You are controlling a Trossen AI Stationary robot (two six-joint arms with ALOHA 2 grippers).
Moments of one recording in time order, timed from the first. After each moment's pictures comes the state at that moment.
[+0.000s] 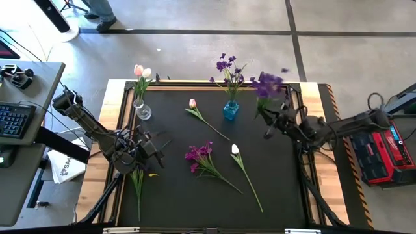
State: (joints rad) left arm -0.73 1.08 0.60 0.21 -1.39 0.12; right arm 0.15 0.73 0.25 0.86 0.66 -0.14
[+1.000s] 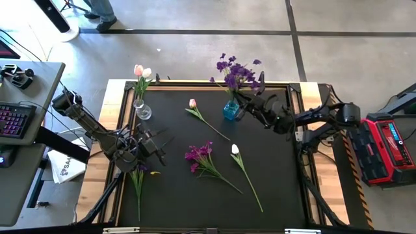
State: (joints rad) left arm -0.70 1.08 0.60 0.21 -1.39 0.10; right arm -0.24 1.46 0.47 1.32 0.37 -0.24
